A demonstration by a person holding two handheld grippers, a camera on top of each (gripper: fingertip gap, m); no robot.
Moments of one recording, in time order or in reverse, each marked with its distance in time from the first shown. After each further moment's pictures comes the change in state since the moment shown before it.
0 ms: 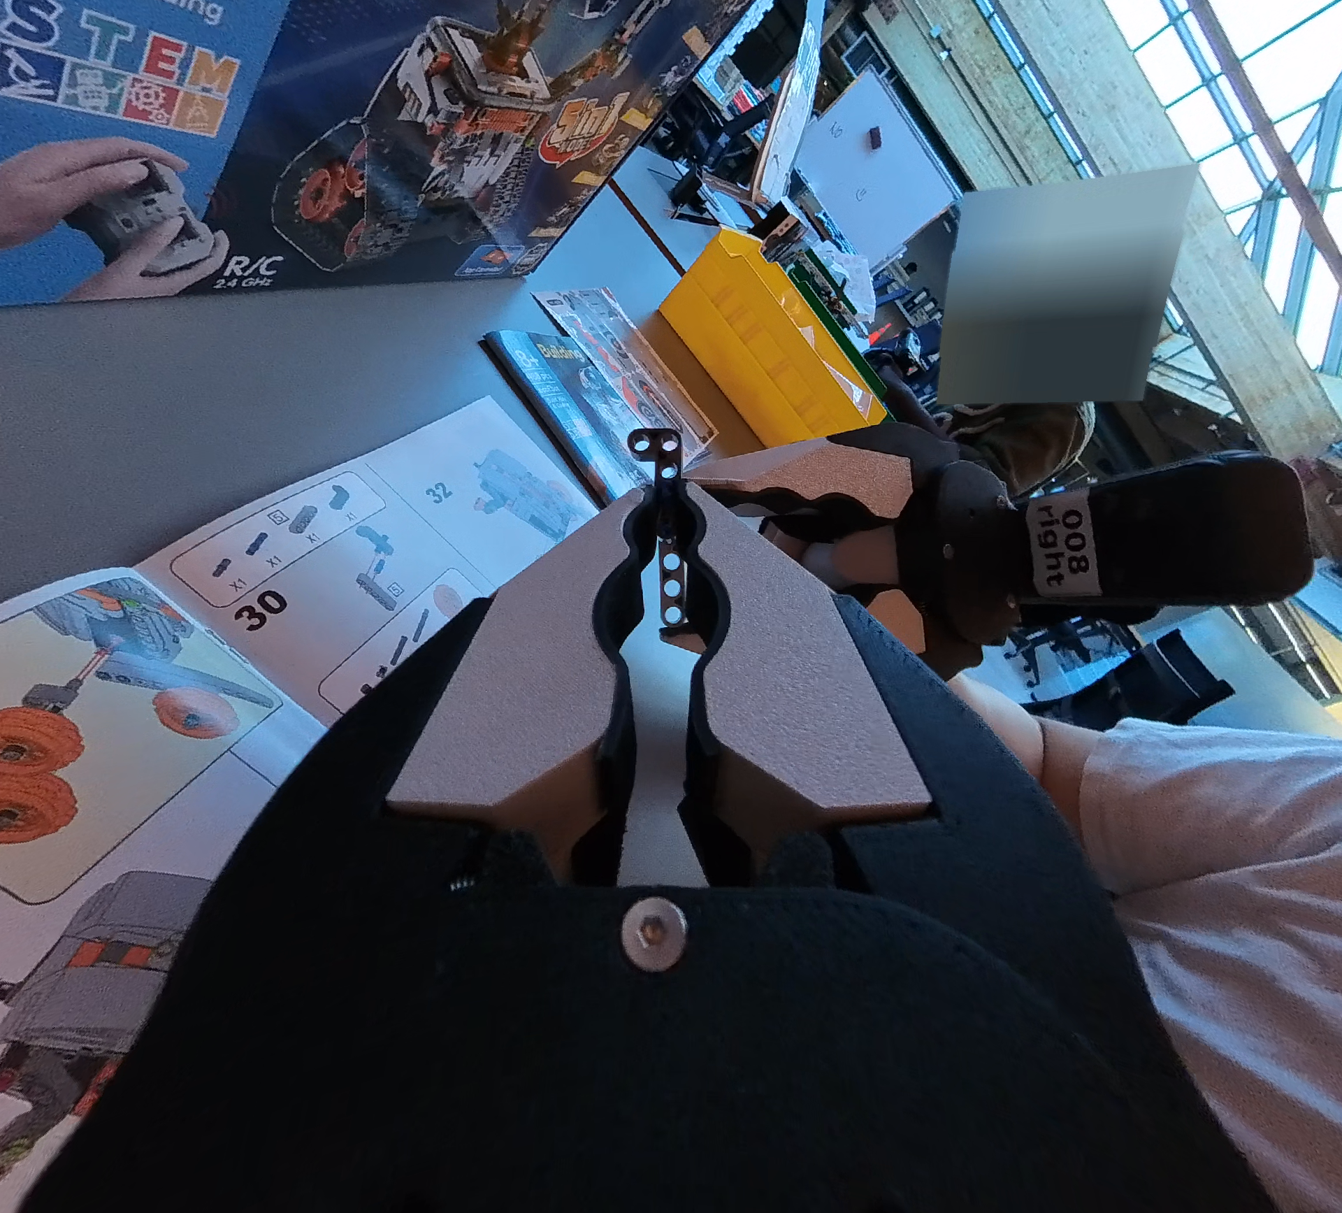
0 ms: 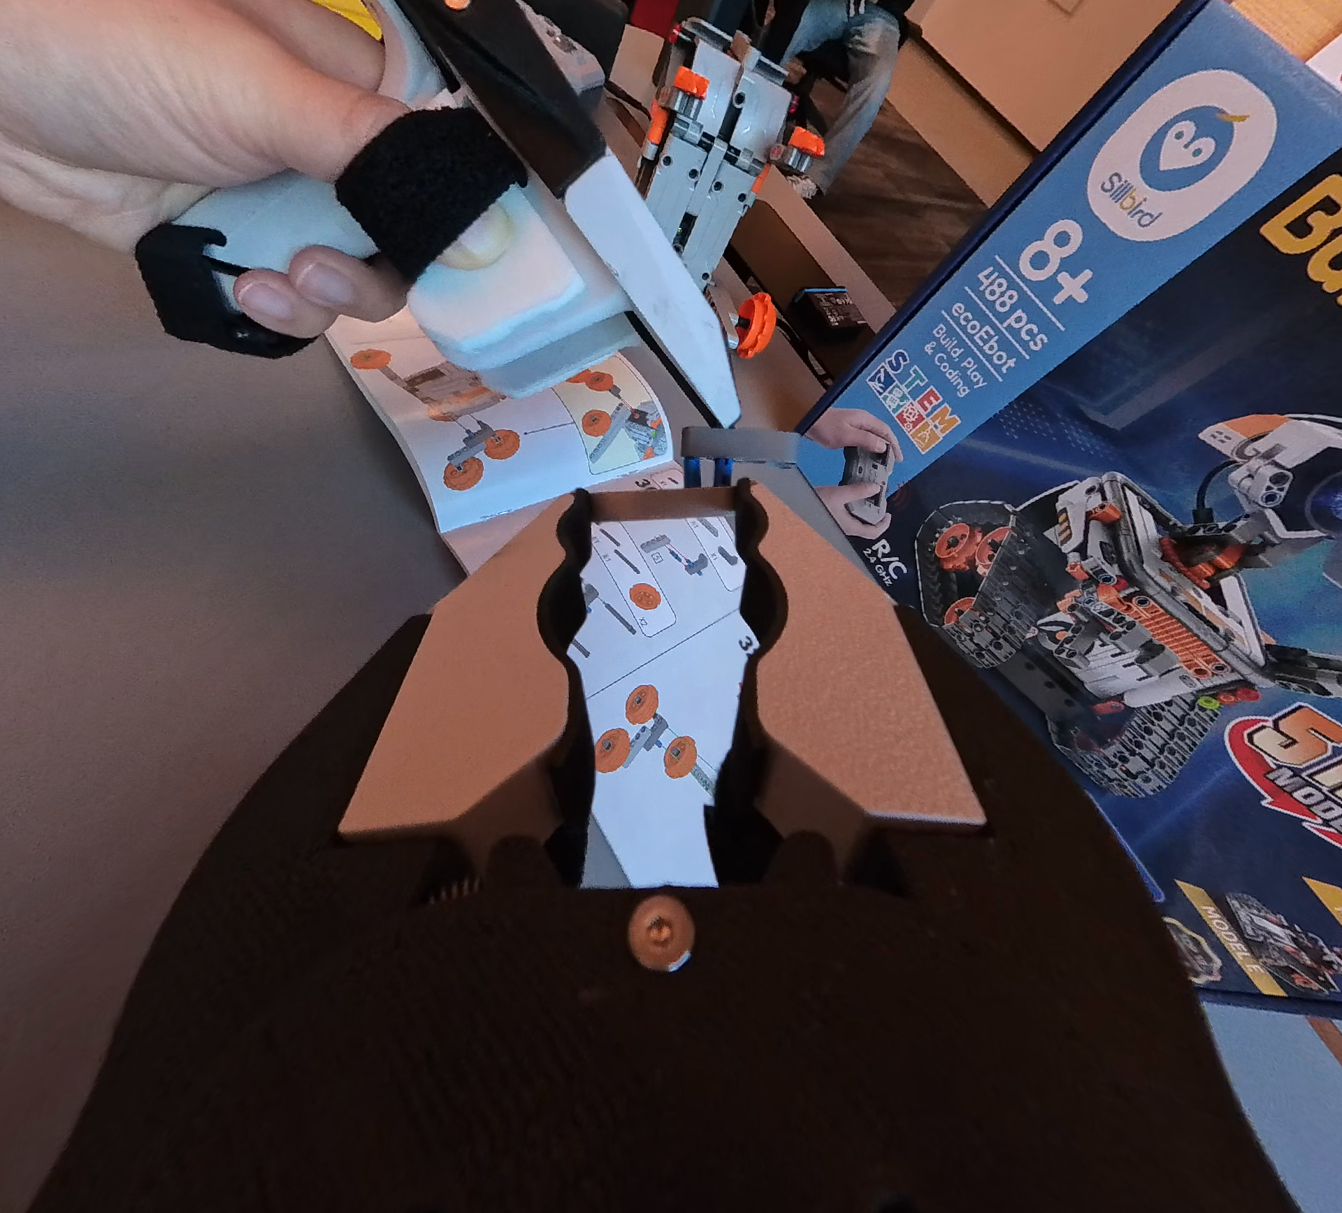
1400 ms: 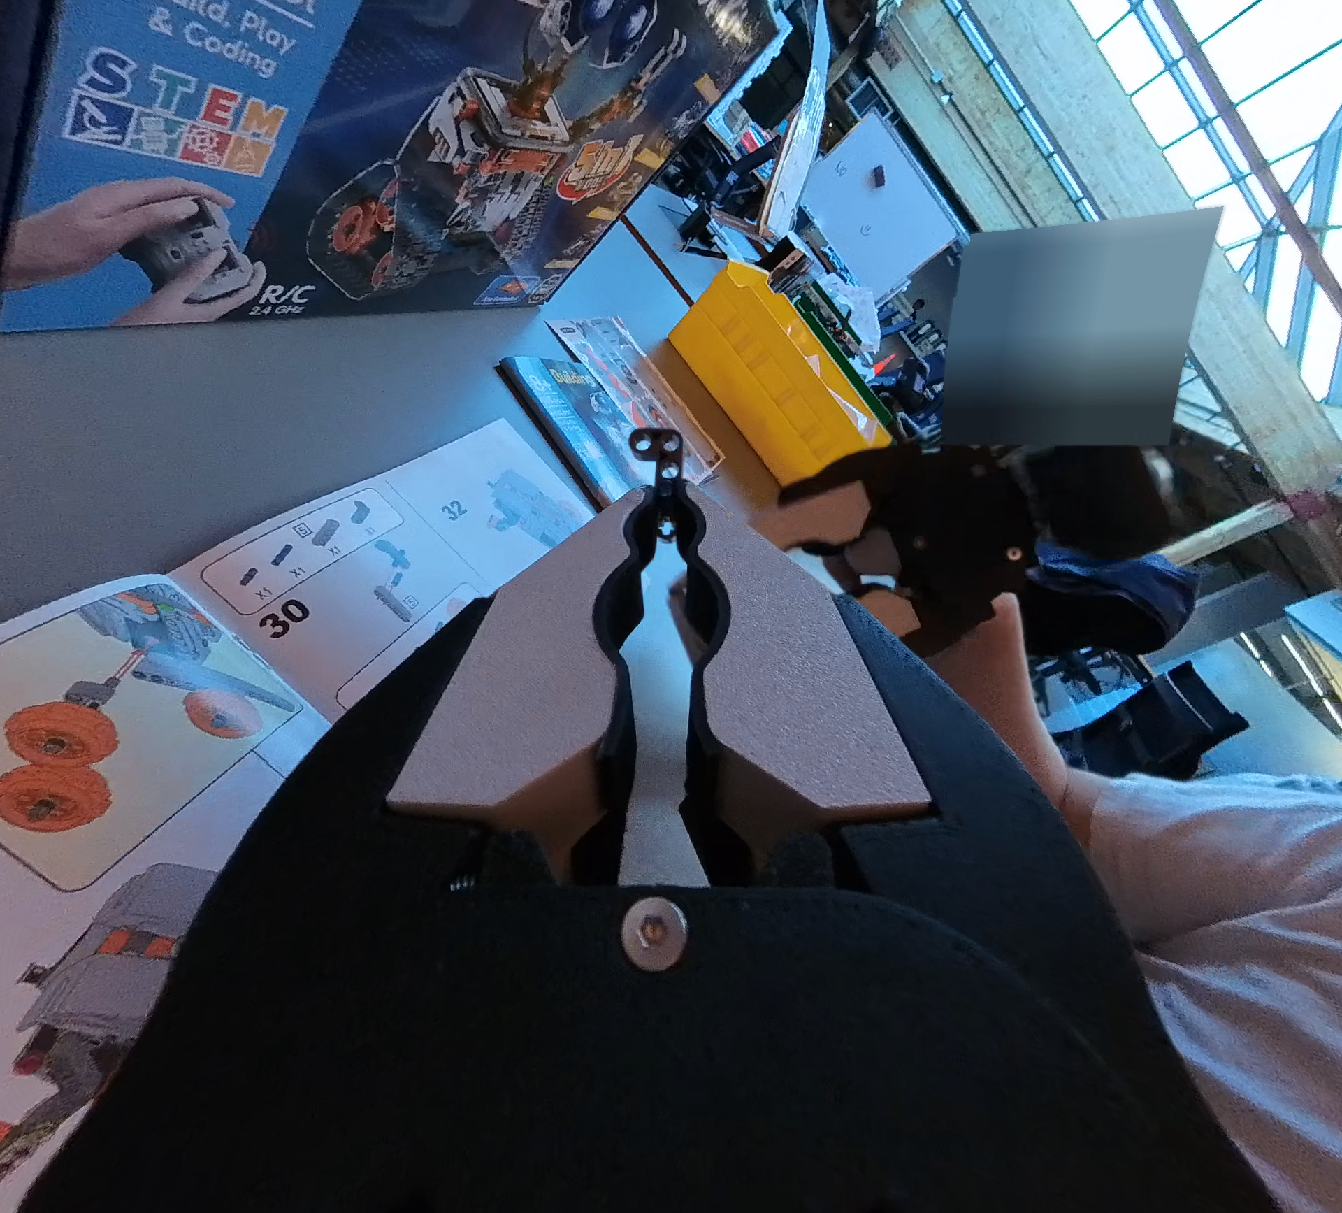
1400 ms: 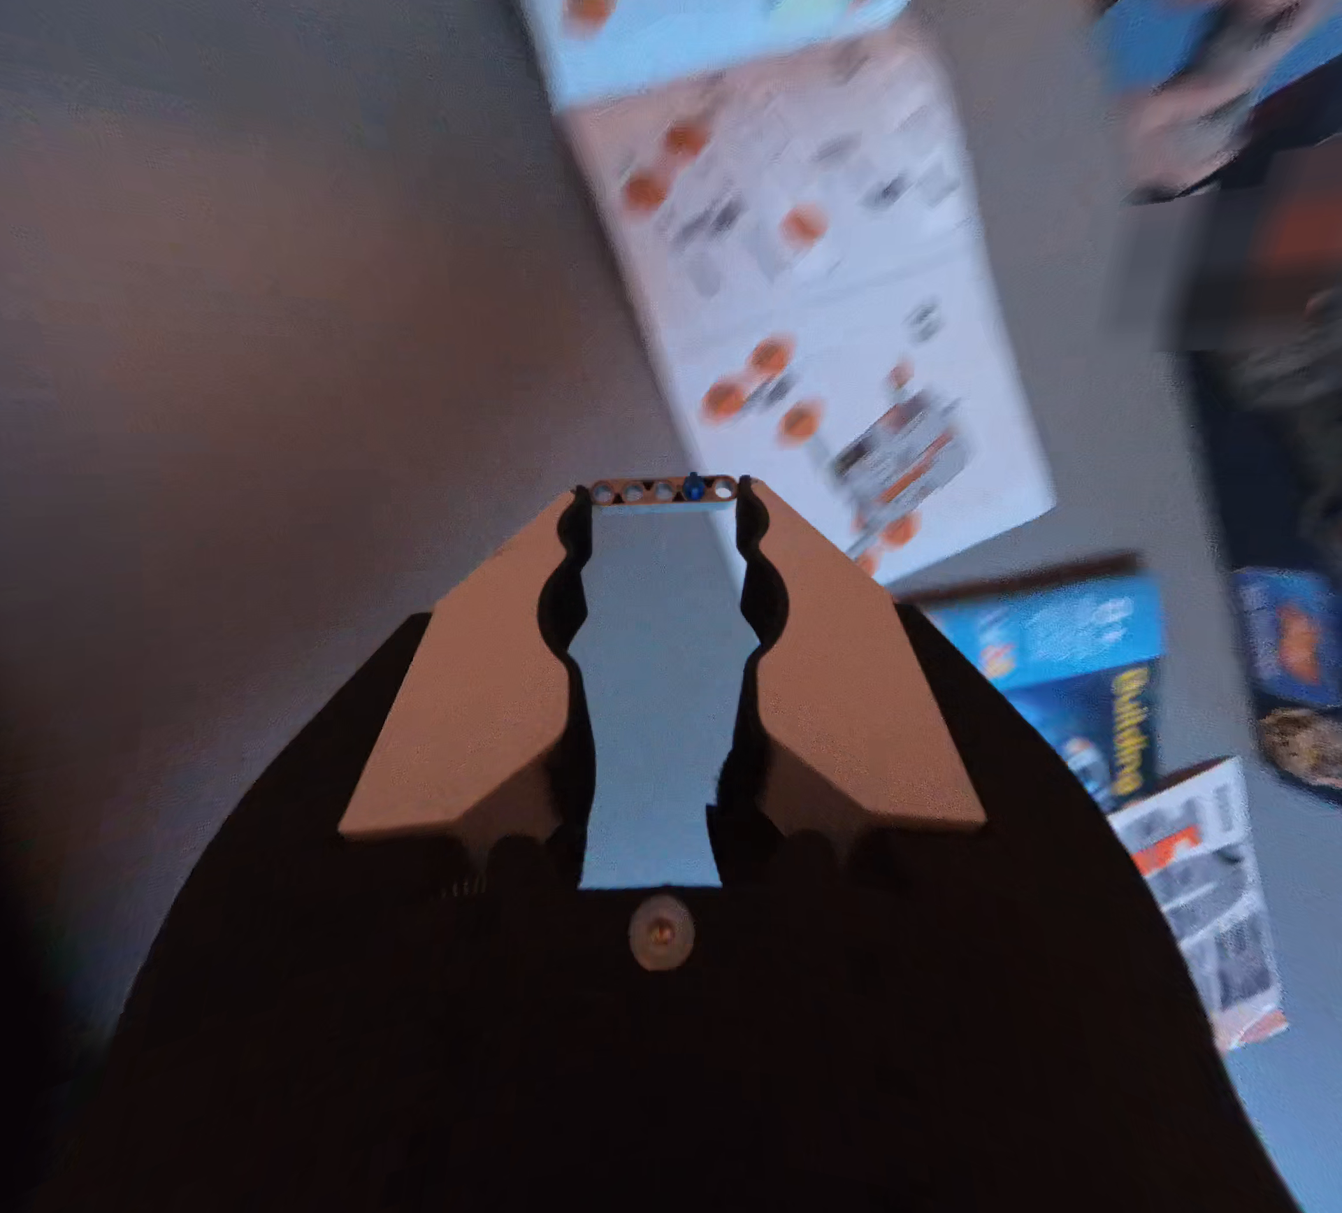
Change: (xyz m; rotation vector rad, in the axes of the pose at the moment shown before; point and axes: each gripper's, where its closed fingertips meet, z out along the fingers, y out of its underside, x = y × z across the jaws) left arm -0.003 -0.007 -0.004 0.045 -0.014 -0.003; right arm -0.024 0.088 -0.057 -0.546 -0.370 0.006
